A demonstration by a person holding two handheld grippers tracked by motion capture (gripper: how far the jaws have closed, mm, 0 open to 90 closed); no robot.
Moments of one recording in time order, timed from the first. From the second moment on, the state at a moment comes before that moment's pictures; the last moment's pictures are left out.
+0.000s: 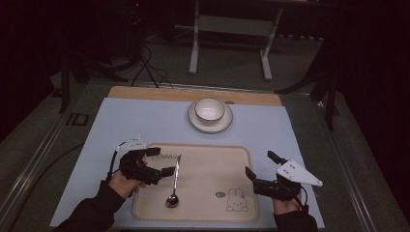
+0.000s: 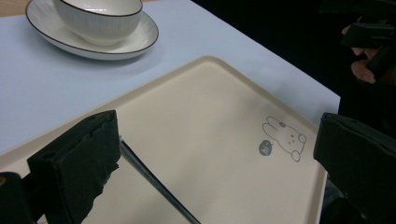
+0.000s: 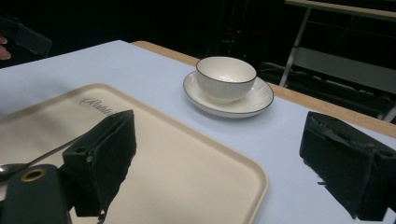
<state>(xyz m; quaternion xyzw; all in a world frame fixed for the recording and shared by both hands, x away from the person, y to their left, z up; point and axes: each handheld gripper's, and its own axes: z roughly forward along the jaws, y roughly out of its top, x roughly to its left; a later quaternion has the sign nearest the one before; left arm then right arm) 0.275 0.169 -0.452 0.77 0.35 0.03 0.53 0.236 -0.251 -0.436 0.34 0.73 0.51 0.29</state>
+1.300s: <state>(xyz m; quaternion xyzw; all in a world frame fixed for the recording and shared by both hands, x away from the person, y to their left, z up) 0.239 0.210 -0.484 0.75 0.34 0.11 0.56 0.236 -0.249 -0.442 0.35 0.74 0.50 0.29</state>
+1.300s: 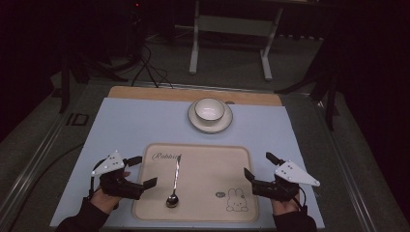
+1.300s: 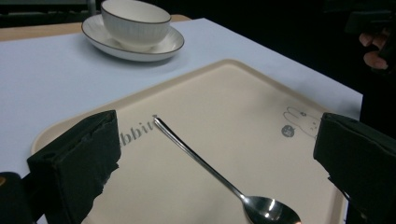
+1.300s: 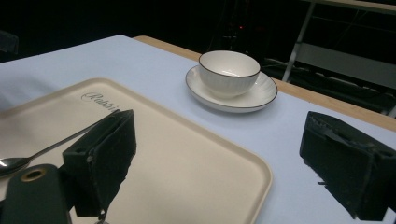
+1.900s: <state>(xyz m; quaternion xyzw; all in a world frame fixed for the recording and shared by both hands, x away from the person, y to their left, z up) 0.244 0.212 -0.493 0.74 0.35 0.11 0.56 0.240 -0.251 -0.446 0.35 0.74 0.51 0.27</state>
